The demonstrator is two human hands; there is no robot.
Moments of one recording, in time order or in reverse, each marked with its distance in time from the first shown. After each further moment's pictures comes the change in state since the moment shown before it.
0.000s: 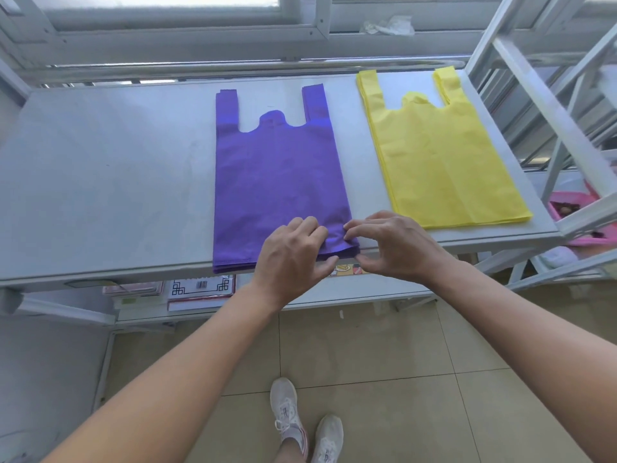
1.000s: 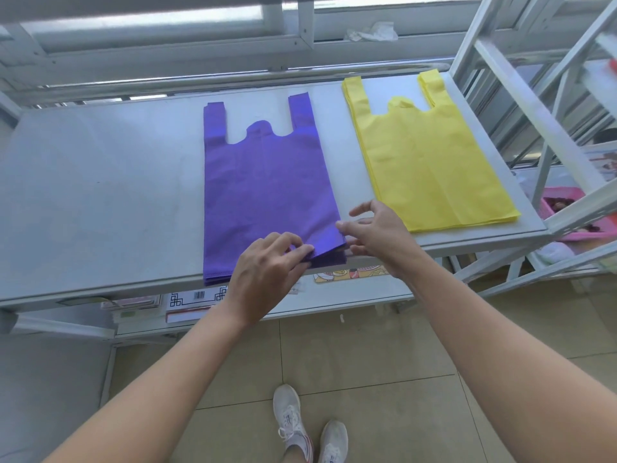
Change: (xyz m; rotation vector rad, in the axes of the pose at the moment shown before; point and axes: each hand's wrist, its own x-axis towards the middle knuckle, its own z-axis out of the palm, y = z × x) left_hand -0.015 -0.022 -0.001 -0.049 0.125 0.132; right_hand 0.028 -0.021 -0.007 1.112 0.164 0.876
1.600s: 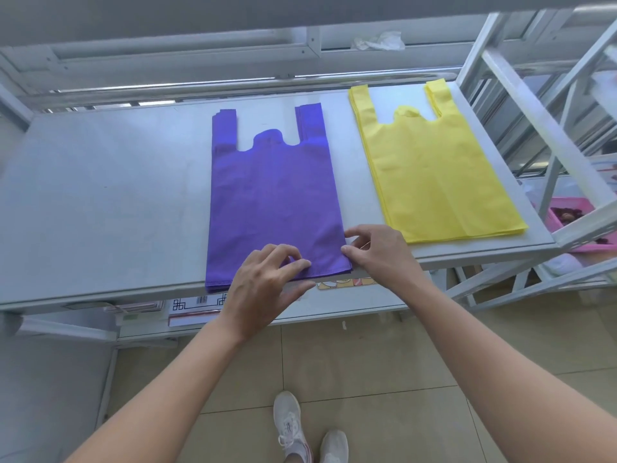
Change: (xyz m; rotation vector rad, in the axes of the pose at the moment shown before) left_hand -0.013 -0.005 -0.003 -0.062 -0.039 -0.061; right_hand -0.002 0.013 0.001 -0.618 0.058 -0.275
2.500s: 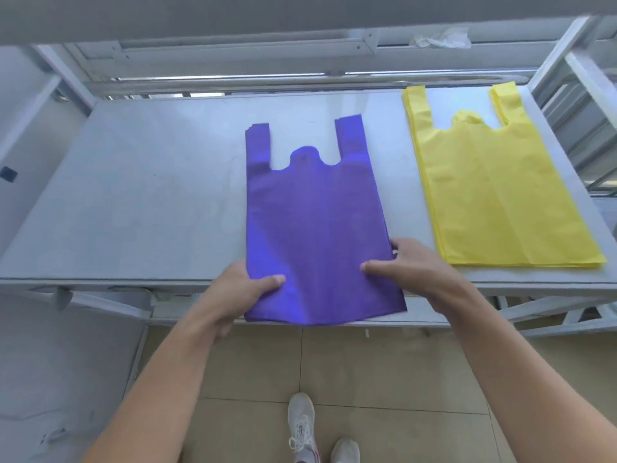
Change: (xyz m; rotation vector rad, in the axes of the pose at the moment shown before) left_hand -0.011 -0.029 -0.077 -0.940 -0.284 -1.218; right_hand 0.011 -0.032 0.003 0.192 -0.330 0.244
